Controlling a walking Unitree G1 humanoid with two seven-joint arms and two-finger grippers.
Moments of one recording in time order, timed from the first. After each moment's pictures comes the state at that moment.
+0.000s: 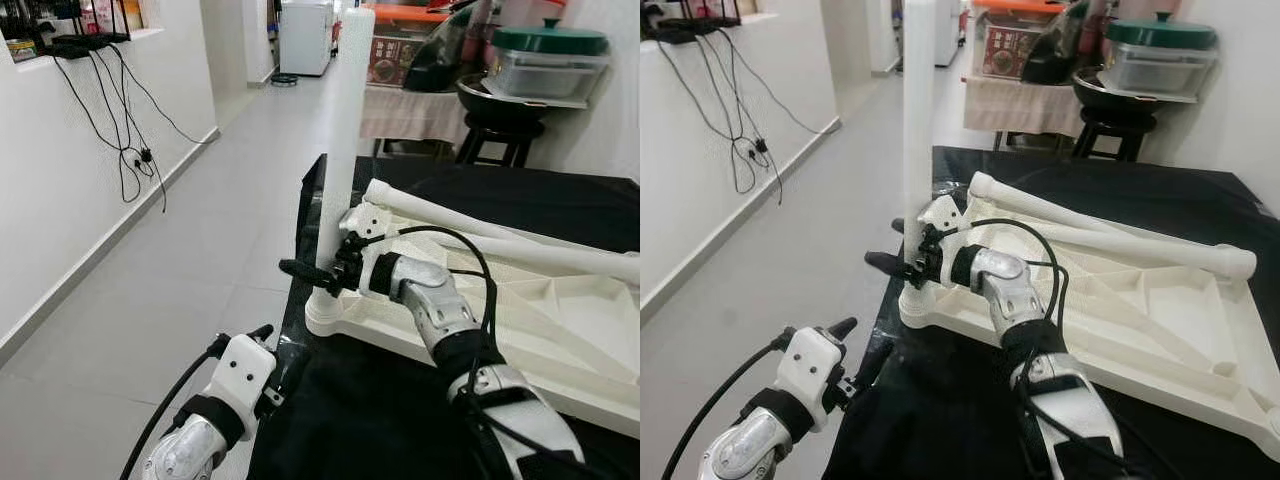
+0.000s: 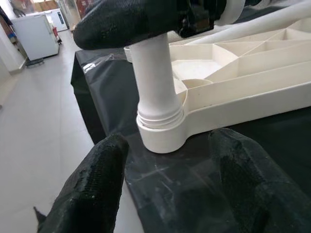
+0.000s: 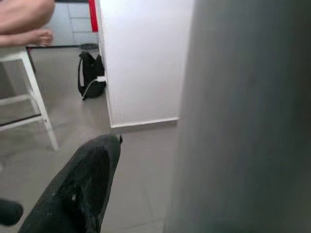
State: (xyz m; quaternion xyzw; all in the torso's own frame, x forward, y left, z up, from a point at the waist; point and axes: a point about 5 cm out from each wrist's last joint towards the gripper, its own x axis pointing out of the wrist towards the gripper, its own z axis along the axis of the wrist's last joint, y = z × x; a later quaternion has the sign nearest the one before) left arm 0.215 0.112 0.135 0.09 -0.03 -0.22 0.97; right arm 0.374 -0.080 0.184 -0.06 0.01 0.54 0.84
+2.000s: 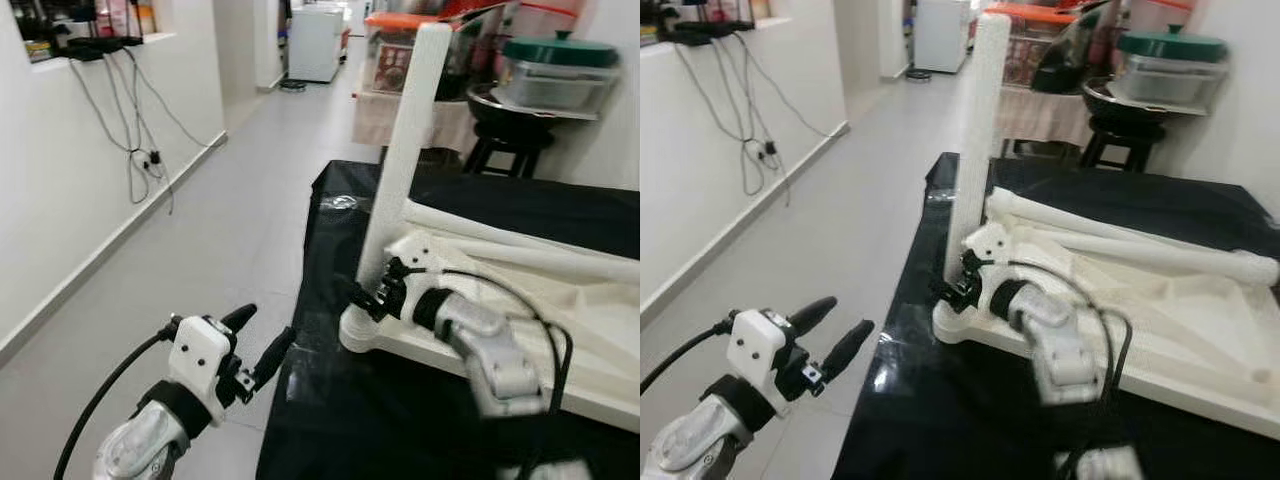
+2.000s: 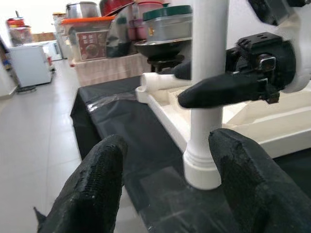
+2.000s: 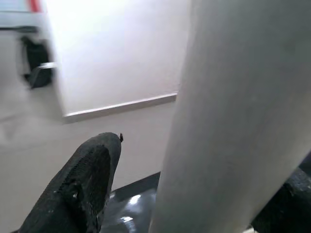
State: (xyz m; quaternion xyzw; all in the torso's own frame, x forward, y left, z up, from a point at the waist) left arm 0.214 0.137 0.170 0.04 -0.09 -0.25 0.96; right arm 0.329 -0.128 0.183 -0.08 0.02 0.45 0.89
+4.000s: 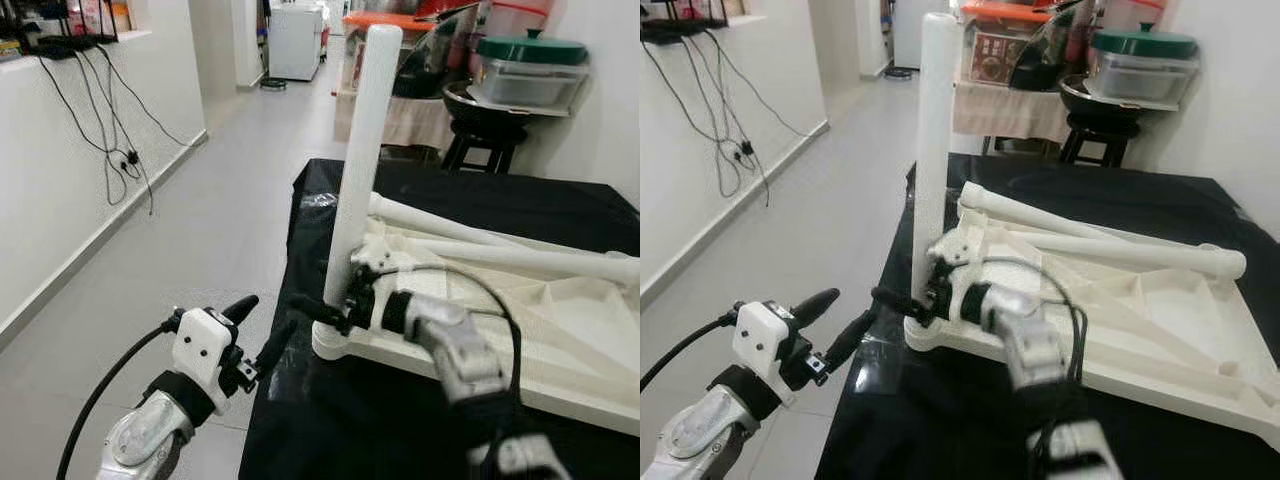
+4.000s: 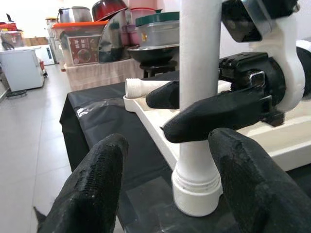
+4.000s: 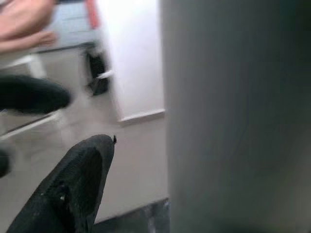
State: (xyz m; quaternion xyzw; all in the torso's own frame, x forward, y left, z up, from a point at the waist) left arm 0.224 0.135 0.165 0.03 -0.10 -0.26 0.96; right arm 0.340 -0.102 0.173 -0.02 0.05 0.56 0.83
